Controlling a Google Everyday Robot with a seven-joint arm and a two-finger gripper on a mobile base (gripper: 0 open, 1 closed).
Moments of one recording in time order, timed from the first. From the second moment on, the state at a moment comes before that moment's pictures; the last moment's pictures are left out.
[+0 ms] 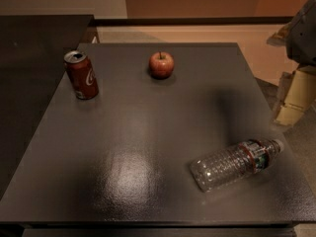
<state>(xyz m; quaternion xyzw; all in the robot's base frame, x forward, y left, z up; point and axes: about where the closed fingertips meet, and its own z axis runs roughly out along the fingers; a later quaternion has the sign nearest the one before) 0.438 -0.217 0.976 -0.60 0.78 -0.03 0.16</state>
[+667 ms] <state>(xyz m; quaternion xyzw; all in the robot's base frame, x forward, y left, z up) 0.461 -0.205 0.980 -0.60 0.78 -0.03 0.18</state>
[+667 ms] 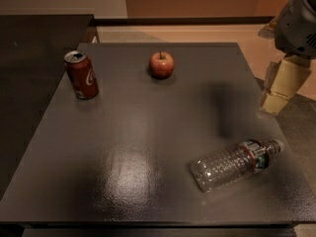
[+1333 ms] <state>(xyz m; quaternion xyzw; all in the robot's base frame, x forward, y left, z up) 0.540 -0.184 0.973 -0.57 0.78 0.01 0.24</state>
